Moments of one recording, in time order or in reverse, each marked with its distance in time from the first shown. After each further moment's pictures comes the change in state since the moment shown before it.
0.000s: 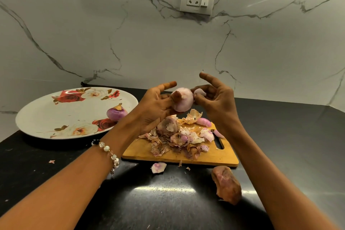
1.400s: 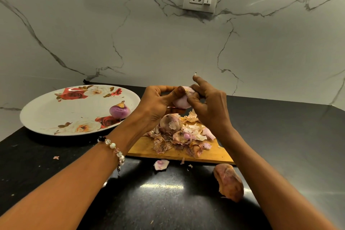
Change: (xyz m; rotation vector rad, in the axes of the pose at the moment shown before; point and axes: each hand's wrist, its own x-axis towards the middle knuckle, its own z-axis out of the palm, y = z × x) left_hand 0.001 -0.005 0.003 0.082 0.136 0.071; right_hand -0.004 0.002 0.022 -0.455 0.049 -0.291
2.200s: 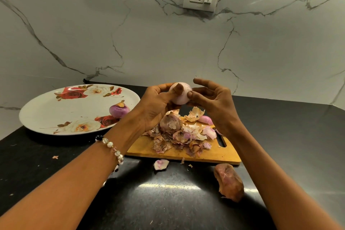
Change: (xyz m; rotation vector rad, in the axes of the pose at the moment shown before) left_hand 0.002 -0.001 -0.003 -0.092 -0.019 -0.088; right_hand 0.001 0.003 -0.018 0.617 -0.159 0.428
